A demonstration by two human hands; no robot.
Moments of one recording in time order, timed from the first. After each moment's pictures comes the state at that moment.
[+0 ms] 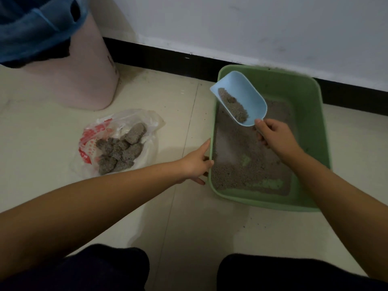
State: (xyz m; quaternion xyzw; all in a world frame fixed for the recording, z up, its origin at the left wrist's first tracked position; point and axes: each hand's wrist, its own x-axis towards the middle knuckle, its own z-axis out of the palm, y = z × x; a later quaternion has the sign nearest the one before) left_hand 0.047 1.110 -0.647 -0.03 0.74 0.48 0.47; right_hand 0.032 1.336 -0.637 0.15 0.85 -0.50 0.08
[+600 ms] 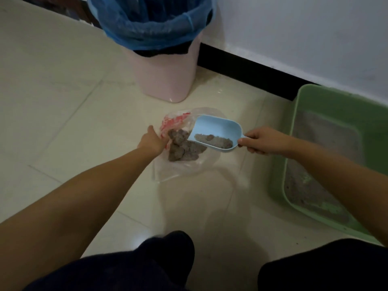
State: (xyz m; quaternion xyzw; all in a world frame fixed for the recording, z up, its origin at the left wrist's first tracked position) left_hand 0.027 0.835 -0.697 -0.27 0.91 0.27 0.18; right_hand -0.006 1.138 -0.605 -0.10 0.89 -0.27 0.36
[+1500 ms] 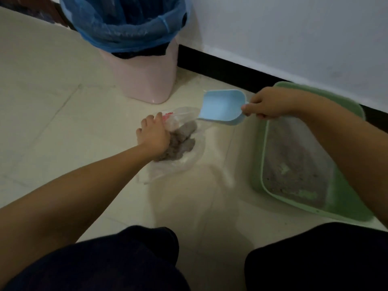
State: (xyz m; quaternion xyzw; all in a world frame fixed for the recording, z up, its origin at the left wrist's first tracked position) left_hand 0.025 0.886 -0.659 -0.12 0.97 0.15 0.12; right_hand -0.035 1.151 -0.516 -0.10 0.94 -0.10 0.30
